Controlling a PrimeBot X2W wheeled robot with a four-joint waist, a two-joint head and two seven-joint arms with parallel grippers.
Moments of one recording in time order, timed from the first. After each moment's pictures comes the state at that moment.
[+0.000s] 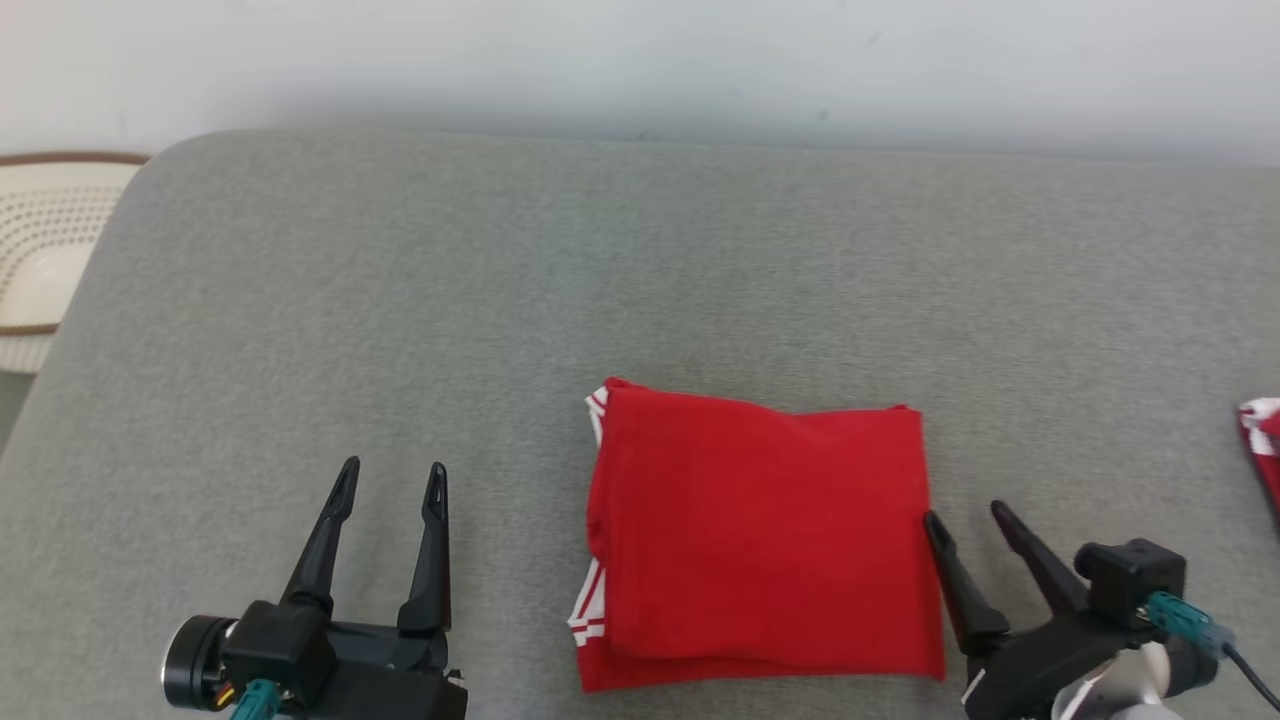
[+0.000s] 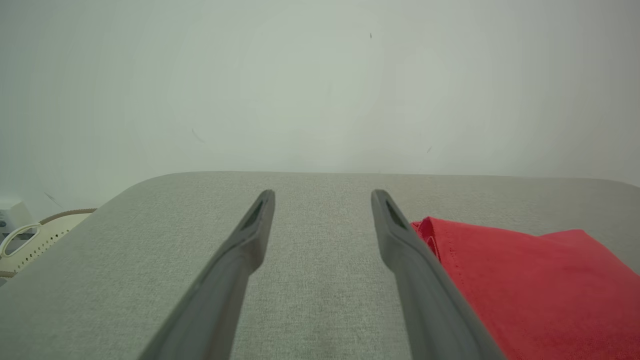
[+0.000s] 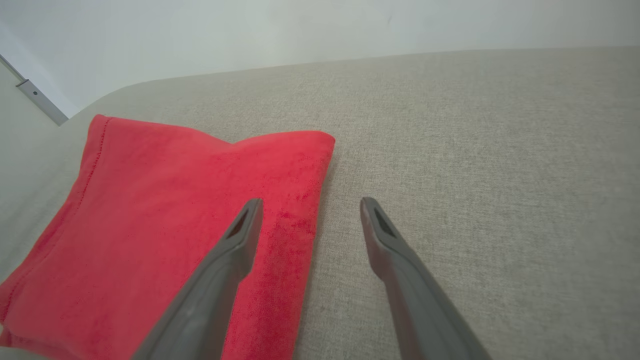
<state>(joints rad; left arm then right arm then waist) -0.19 0.06 -0.15 -0.01 -0.10 0.07 -0.26 -0.11 -0.30 0.31 0.09 0.37 0.13 -0.03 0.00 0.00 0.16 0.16</state>
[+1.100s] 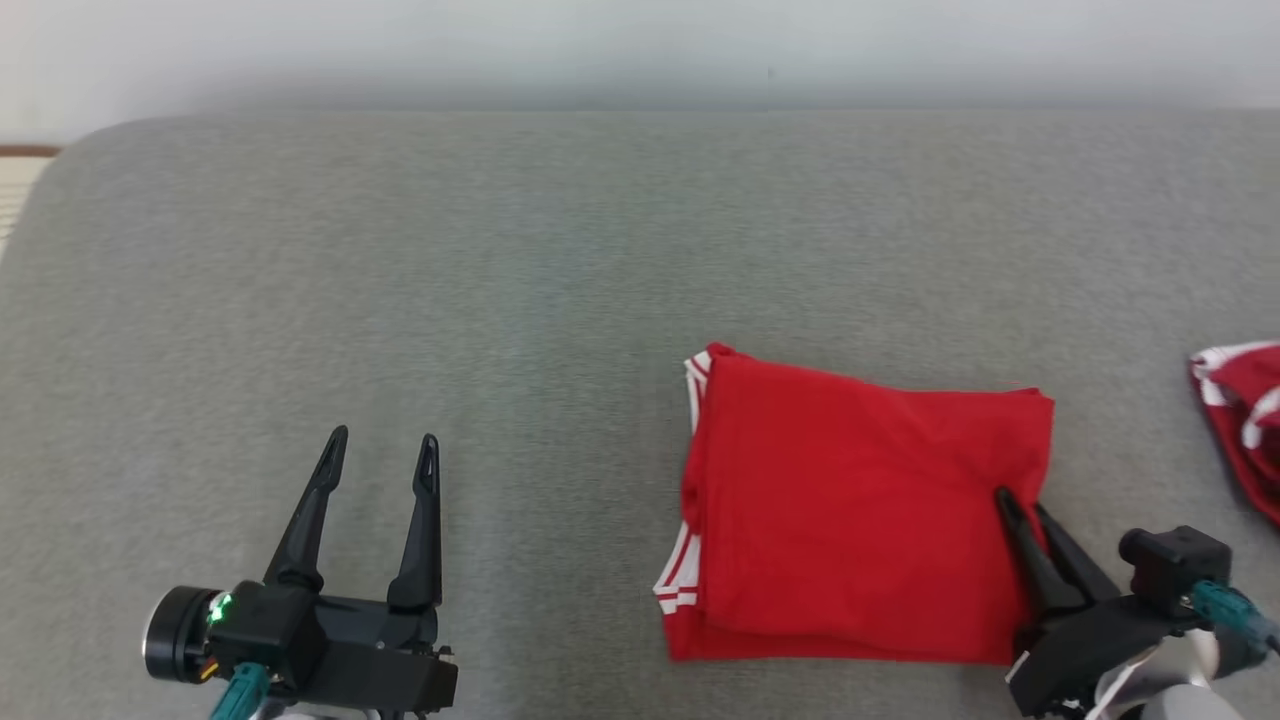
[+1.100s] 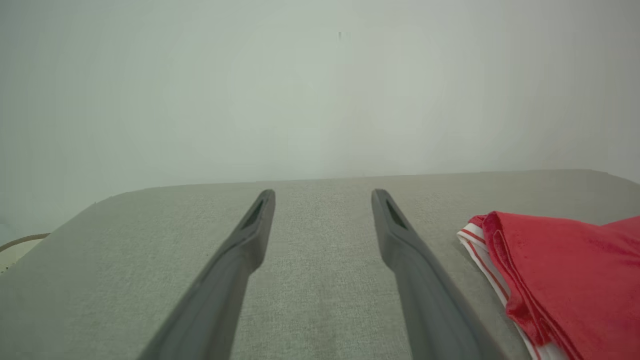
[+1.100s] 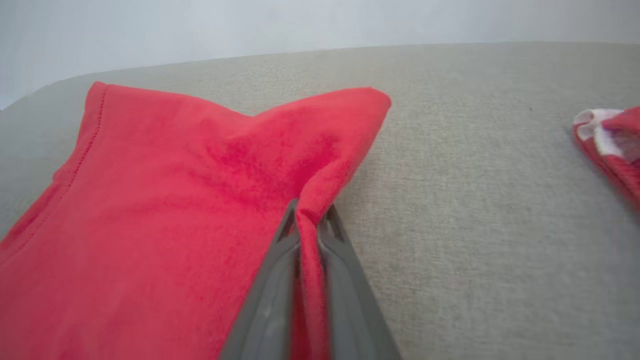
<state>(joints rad) -0.21 0.07 -0.15 -0.04 -0.08 0.07 -0.26 -0.17 -0.37 0.34 0.21 0.40 0.13 -0.12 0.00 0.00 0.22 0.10</state>
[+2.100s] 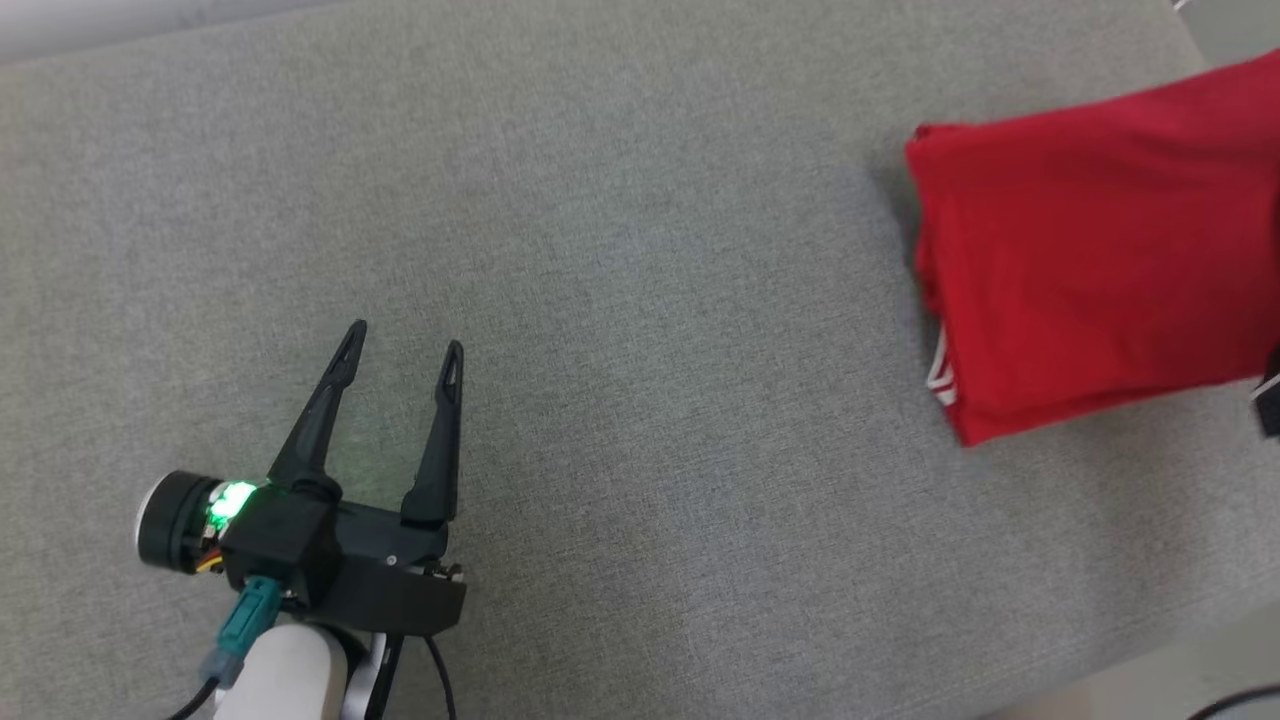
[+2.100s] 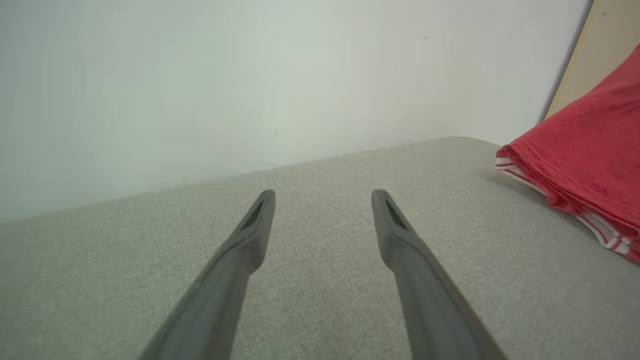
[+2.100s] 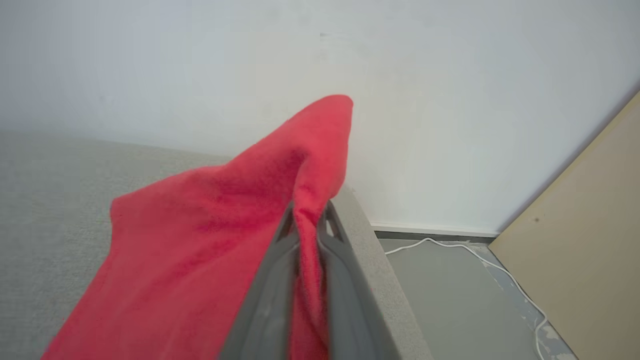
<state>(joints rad) -0.36 0.12 -0.20 -0.06 -0.04 0.06 -0.22 -0.48 -0.63 0.20 0.16 0.36 0.13 -0.12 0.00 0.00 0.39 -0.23</state>
